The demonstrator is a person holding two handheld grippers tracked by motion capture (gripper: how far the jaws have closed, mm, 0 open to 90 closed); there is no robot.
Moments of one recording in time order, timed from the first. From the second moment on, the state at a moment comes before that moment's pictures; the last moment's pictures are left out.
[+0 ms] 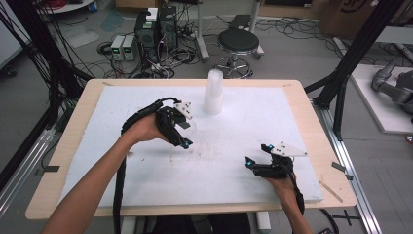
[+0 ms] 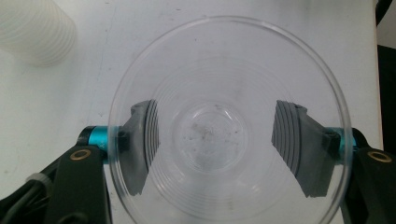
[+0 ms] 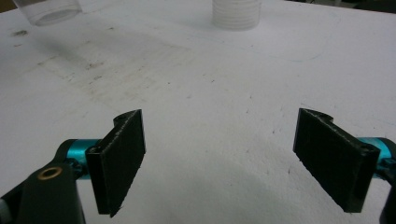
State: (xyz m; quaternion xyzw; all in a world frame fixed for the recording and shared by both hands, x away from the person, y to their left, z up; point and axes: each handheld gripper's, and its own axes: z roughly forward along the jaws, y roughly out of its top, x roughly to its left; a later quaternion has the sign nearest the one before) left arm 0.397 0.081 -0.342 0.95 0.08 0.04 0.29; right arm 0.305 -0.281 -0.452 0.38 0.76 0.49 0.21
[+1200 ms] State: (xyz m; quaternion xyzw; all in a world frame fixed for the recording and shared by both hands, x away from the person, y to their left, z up) left arm 0.407 0.066 -0.393 0.96 0.10 0.02 0.26; right arm 0.307 -0.280 -0.453 0.38 0.76 0.48 0.20
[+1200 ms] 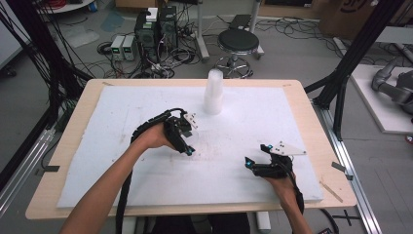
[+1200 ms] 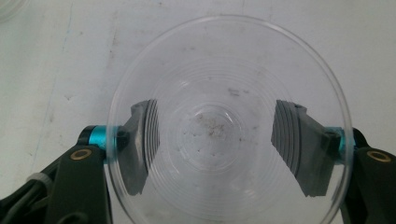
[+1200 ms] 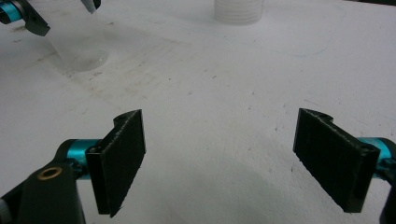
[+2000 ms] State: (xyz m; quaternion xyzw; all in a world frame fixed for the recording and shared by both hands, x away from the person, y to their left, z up) left arm 0.406 0.092 -0.399 0.95 0.13 0.01 0.27; right arm 0.305 -0.281 -0.452 0.38 0.76 0.49 0.20
